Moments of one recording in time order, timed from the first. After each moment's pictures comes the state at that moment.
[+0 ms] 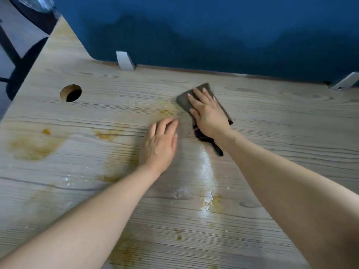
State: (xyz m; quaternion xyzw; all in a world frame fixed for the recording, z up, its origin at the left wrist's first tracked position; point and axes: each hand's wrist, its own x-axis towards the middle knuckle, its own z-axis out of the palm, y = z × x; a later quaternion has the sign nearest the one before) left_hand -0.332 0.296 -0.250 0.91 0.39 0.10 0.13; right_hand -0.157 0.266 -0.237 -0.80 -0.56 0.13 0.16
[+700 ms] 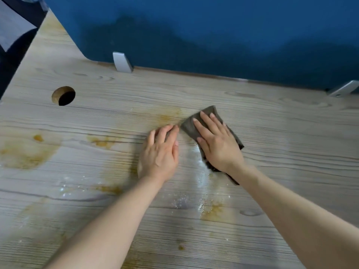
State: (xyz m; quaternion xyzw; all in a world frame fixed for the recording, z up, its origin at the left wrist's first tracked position) left_hand -0.331 0.297 -0.253 0.90 0.40 0.09 0.12; right_hand -0.174 0.206 -0.238 -0.80 -0.58 0.15 0.12
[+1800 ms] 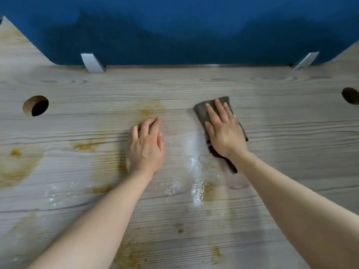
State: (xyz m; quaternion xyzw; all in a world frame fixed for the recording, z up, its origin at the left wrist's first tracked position) left_hand -0.333 0.299 -0.257 0.91 0.39 0.11 0.11; right_hand -0.156 0.167 -0.234 -0.89 -0.41 0.13 0.12
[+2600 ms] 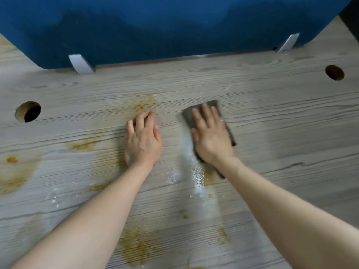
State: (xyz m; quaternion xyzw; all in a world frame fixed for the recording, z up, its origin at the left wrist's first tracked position) left_hand -0.331 0.297 -0.258 0.91 0.38 0.12 0.12; right_hand -0.216 0.156 -0.239 -0.91 -0.38 0.08 0.15
